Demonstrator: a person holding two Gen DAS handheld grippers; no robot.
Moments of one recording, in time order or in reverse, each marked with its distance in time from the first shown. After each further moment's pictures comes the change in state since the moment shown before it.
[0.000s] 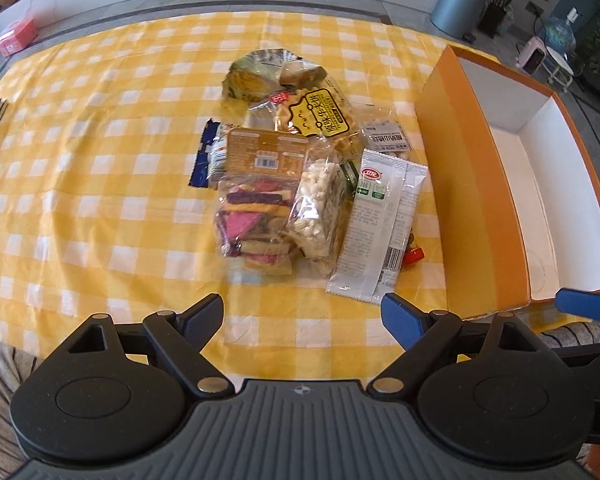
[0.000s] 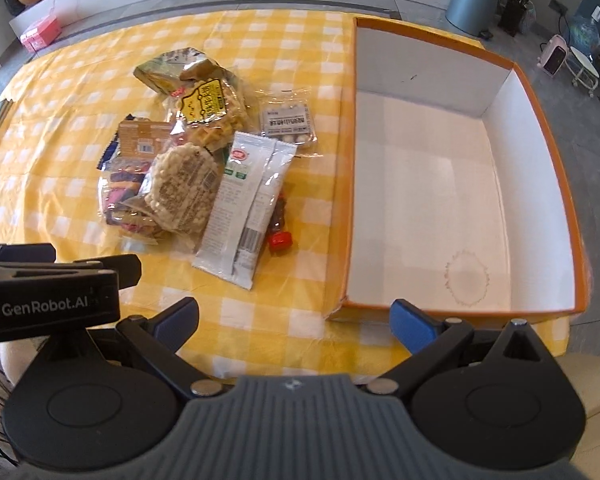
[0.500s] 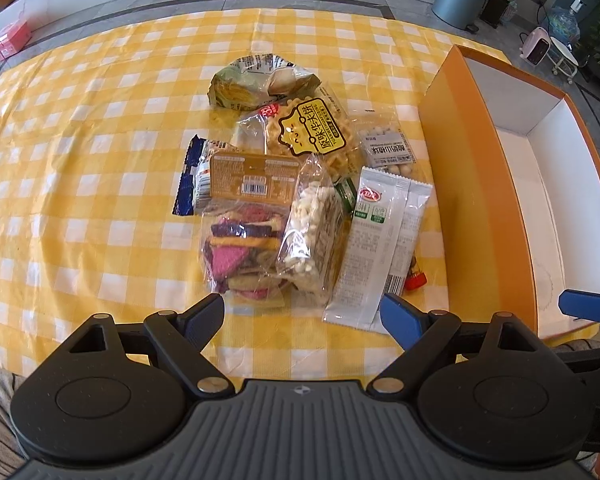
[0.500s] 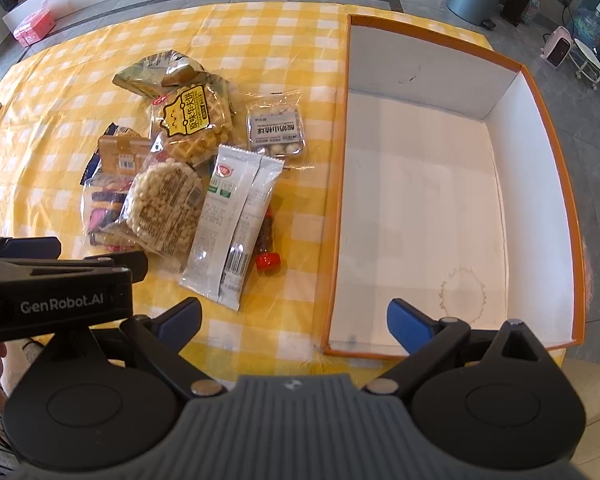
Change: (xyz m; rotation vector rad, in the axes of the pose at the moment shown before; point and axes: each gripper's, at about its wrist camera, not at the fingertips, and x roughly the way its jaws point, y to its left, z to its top) left arm 0.015 -0.007 0.031 0.008 0.030 0.013; right arm 0.015 -0.010 0.031 0.014 0.045 0.007
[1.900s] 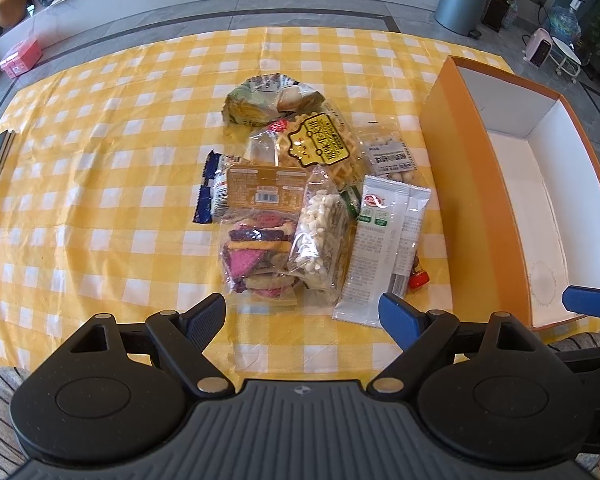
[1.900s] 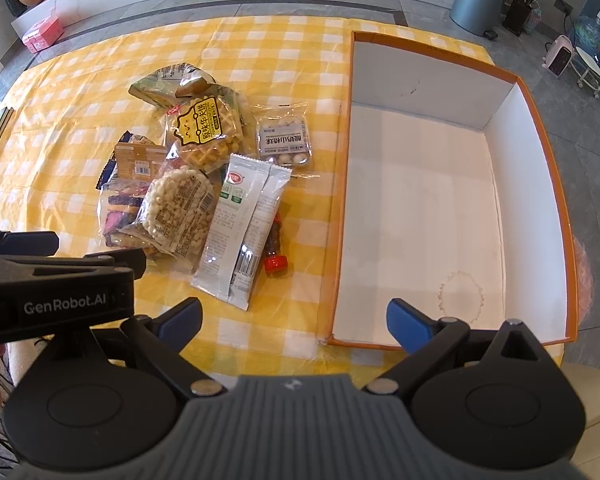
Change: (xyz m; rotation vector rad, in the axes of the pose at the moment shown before) left arm -0.023 -0.004 -0.008 0.022 -0.044 0.049; right arm -0.016 0.002 -0.007 -0.011 -0.039 0.018
